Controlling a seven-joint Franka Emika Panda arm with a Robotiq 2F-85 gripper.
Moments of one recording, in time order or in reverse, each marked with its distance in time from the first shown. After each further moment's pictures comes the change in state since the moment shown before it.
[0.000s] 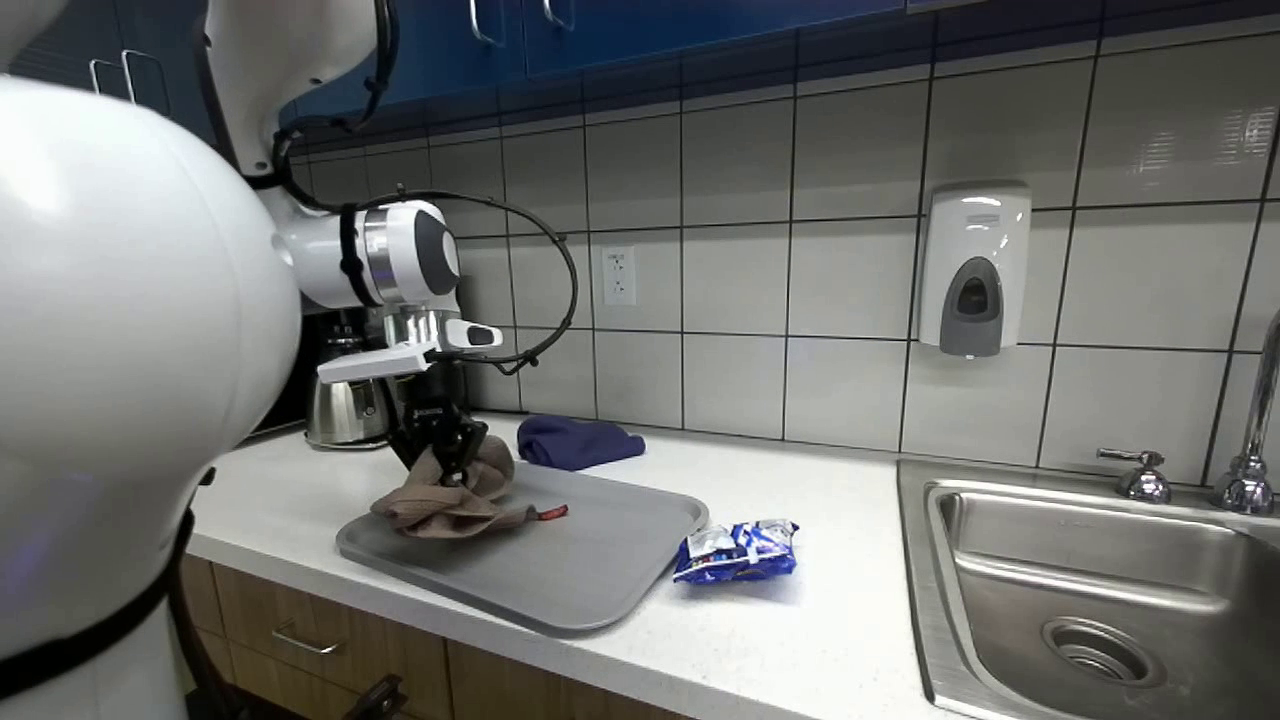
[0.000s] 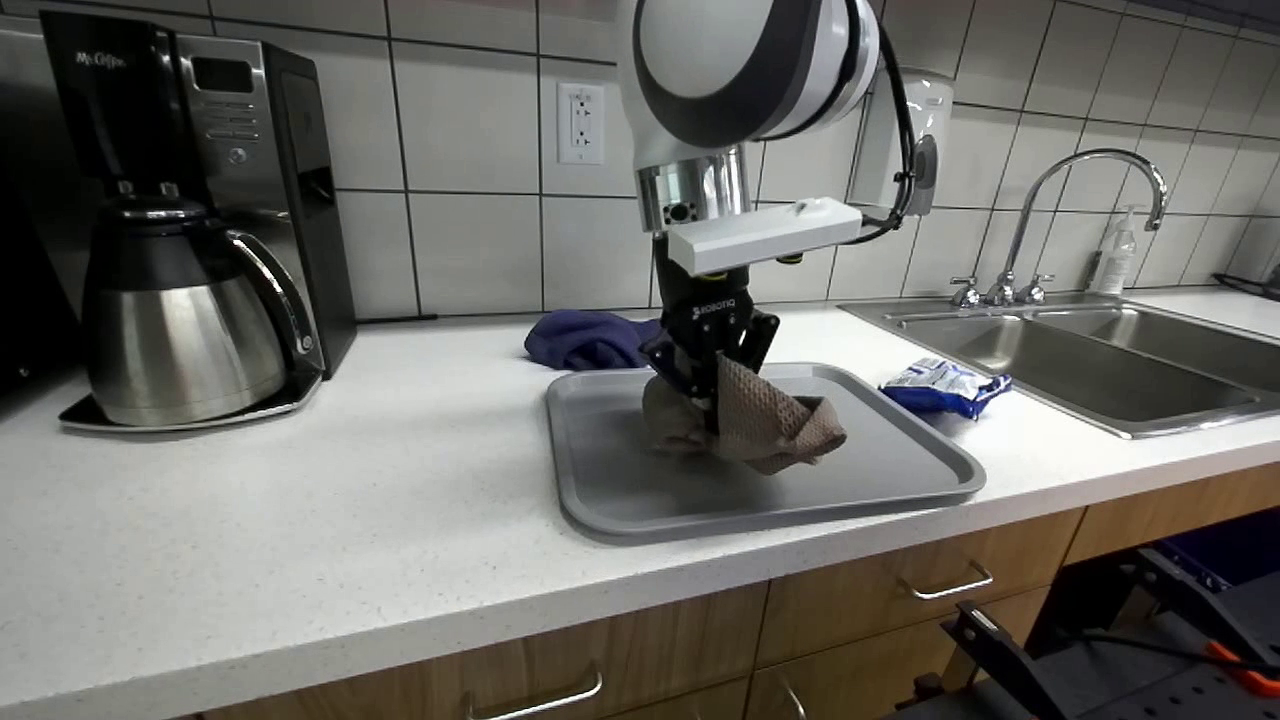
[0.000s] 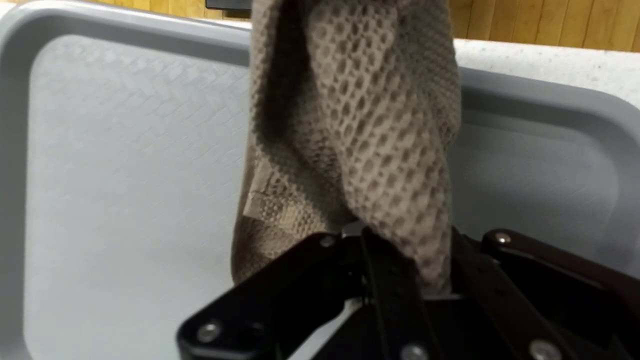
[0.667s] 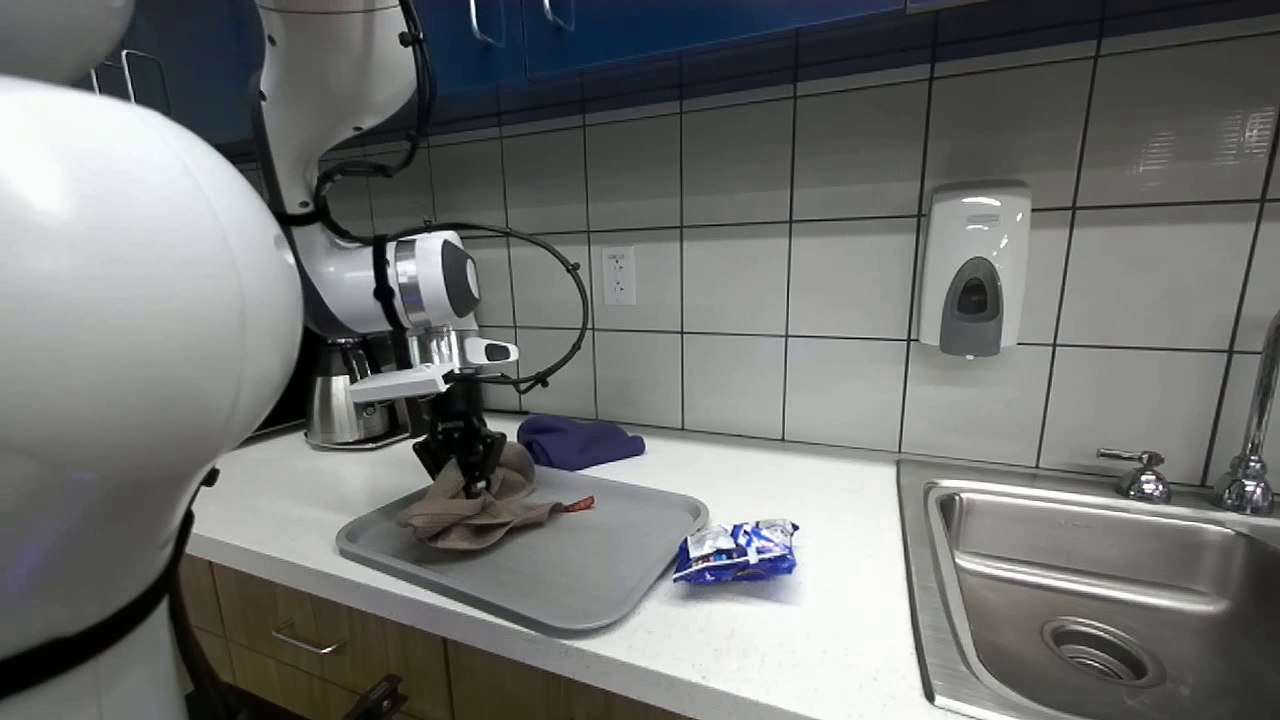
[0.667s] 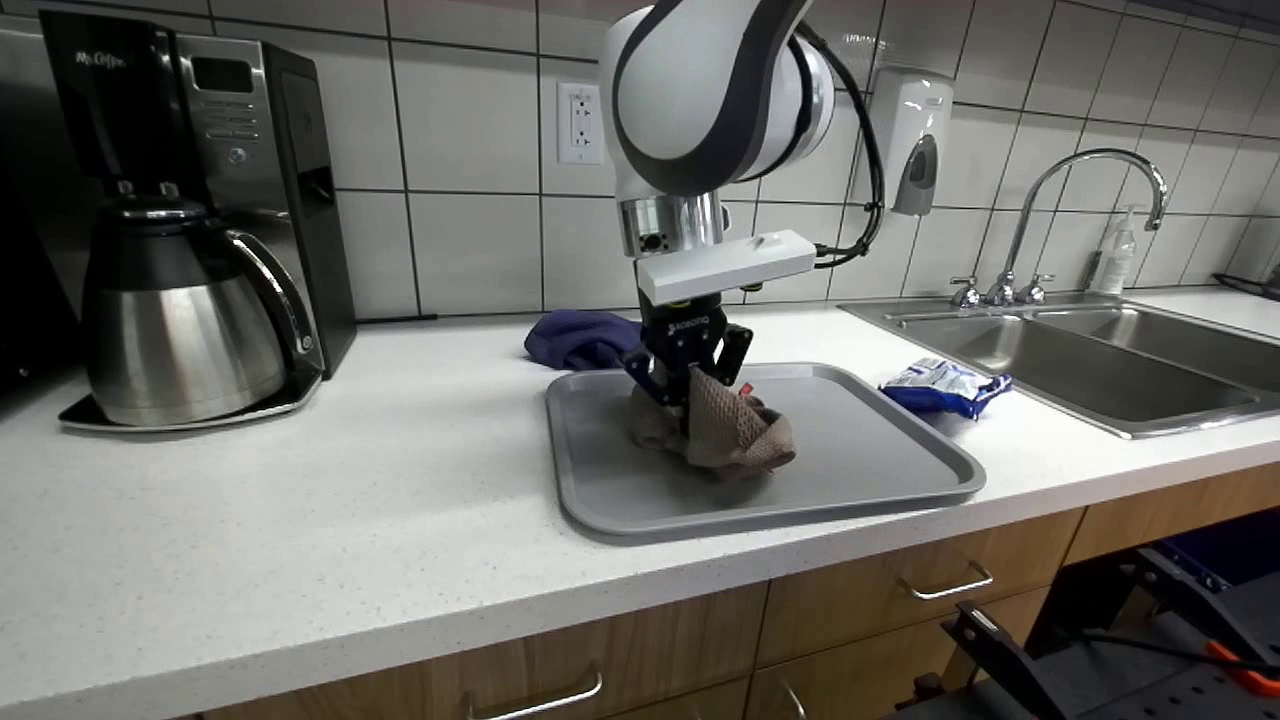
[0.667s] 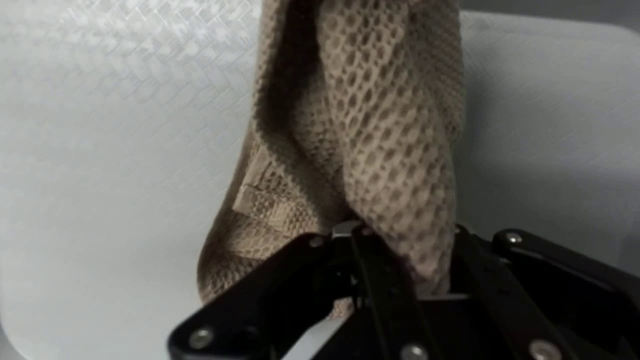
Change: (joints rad) arm 0.010 0.134 -0.036 0.111 -0.050 0.045 0.074
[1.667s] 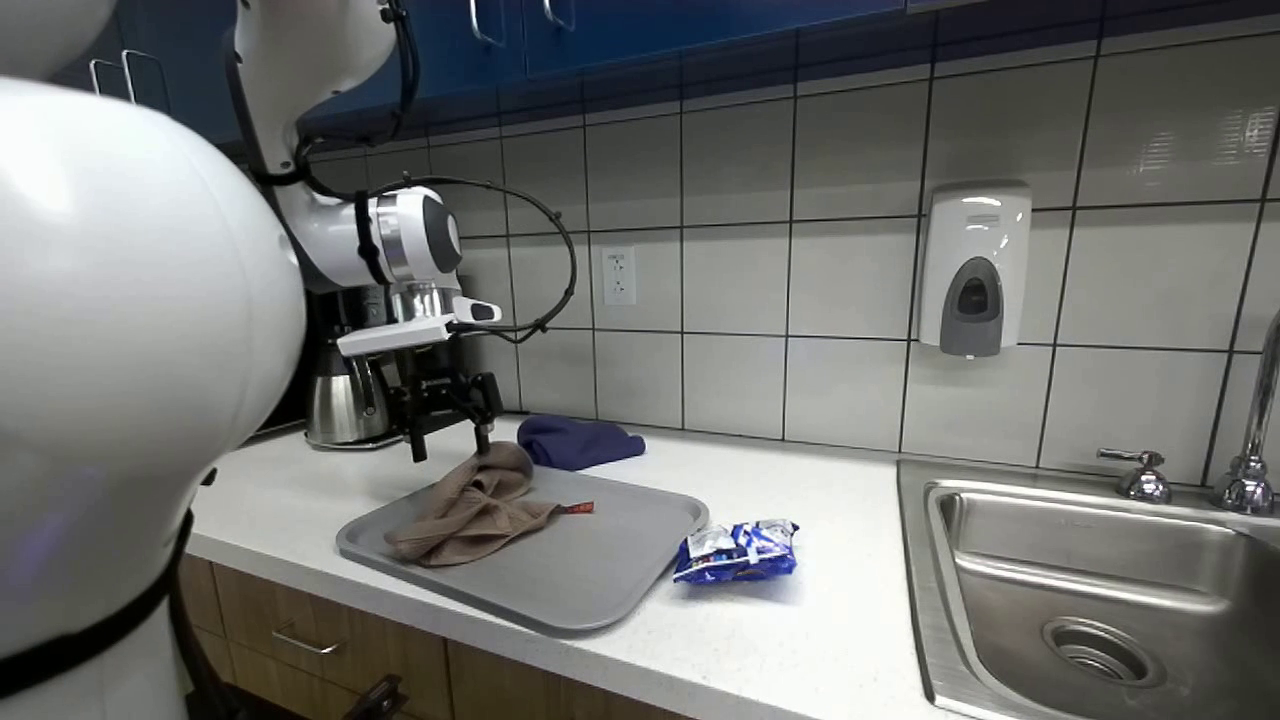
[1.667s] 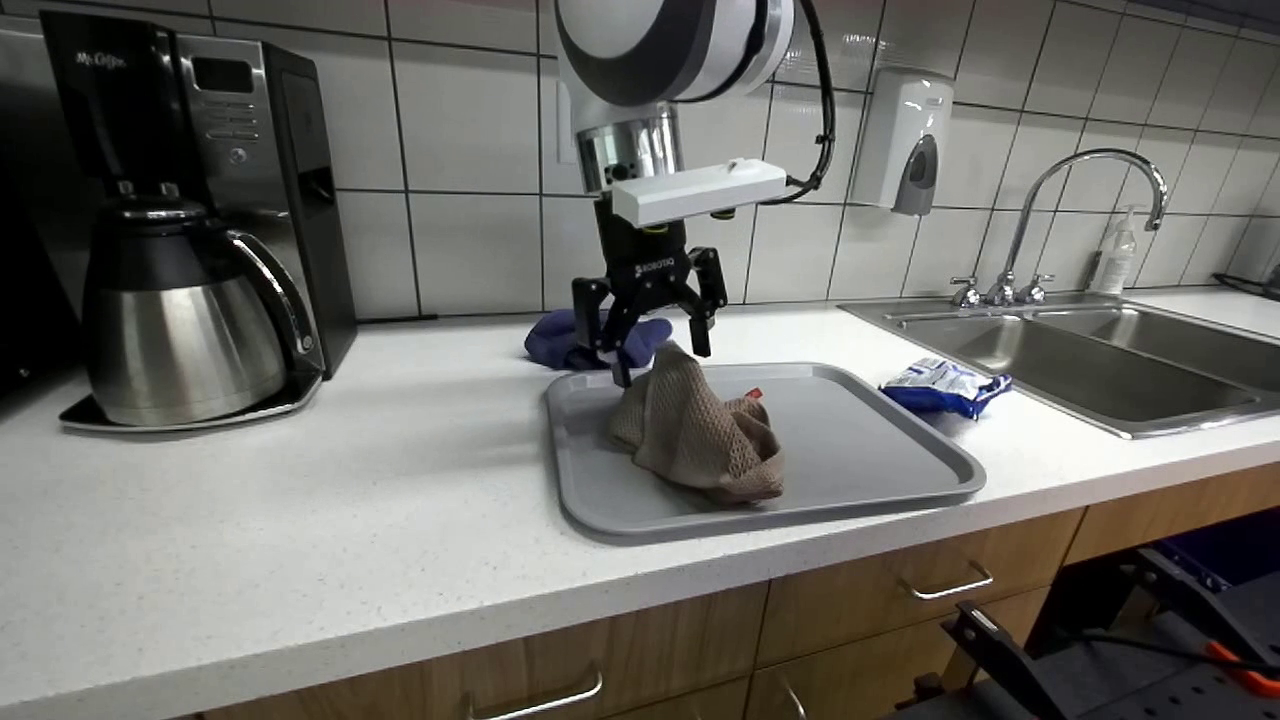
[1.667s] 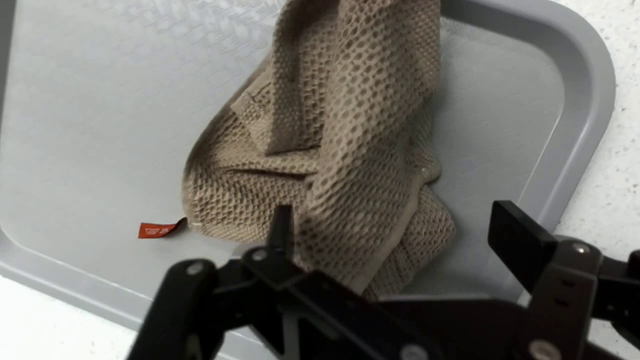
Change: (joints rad) arm 0.017 -0.041 0.037 0.108 0.020 -0.153 -0.179
